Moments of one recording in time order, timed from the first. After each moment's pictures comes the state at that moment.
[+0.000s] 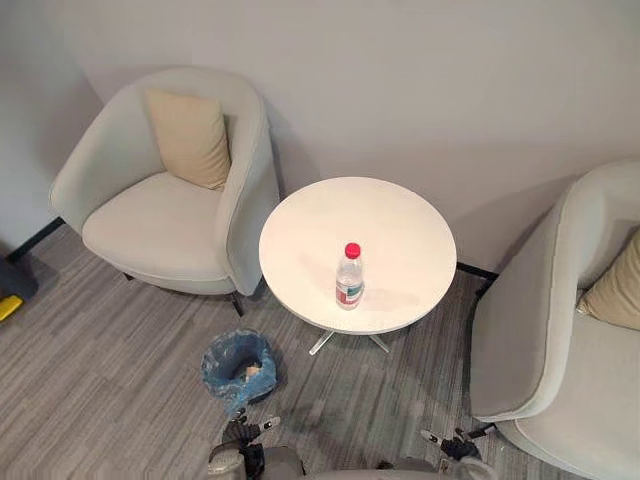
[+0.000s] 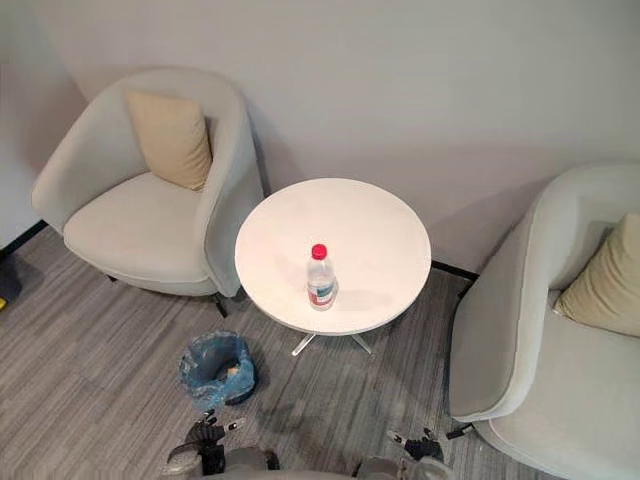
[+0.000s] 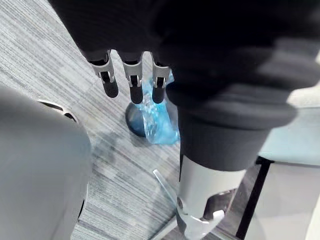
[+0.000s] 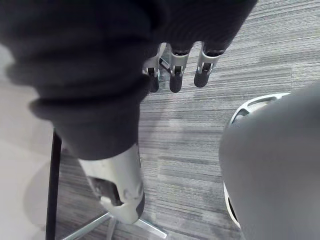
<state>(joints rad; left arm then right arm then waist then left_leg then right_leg) 0.05 0.00 0.26 1.01 0.05 -0.04 0.07 0.08 -0.01 -0.34 0.99 0.05 0.00 -0.15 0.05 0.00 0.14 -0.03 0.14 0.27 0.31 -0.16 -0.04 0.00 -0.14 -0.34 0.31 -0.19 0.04</state>
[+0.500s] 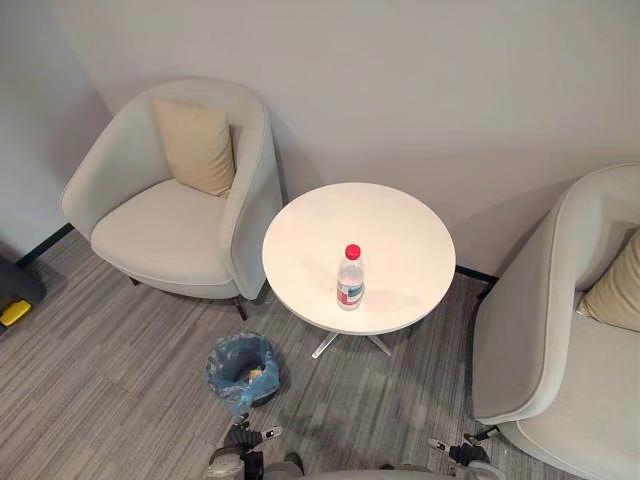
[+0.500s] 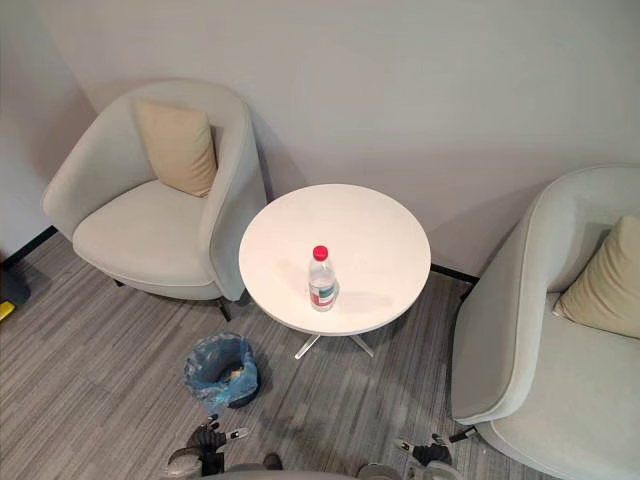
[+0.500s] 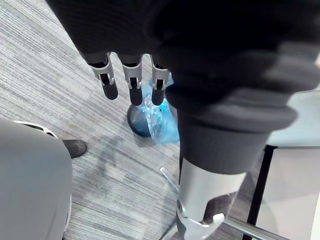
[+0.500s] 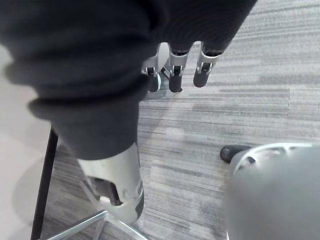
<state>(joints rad) 0.04 0.06 0.15 1.07 0.05 -0.05 0.07 0.06 -0.09 -0.29 1.04 -0.03 0.00 -0.17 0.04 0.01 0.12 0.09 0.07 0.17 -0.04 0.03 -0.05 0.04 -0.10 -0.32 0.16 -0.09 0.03</state>
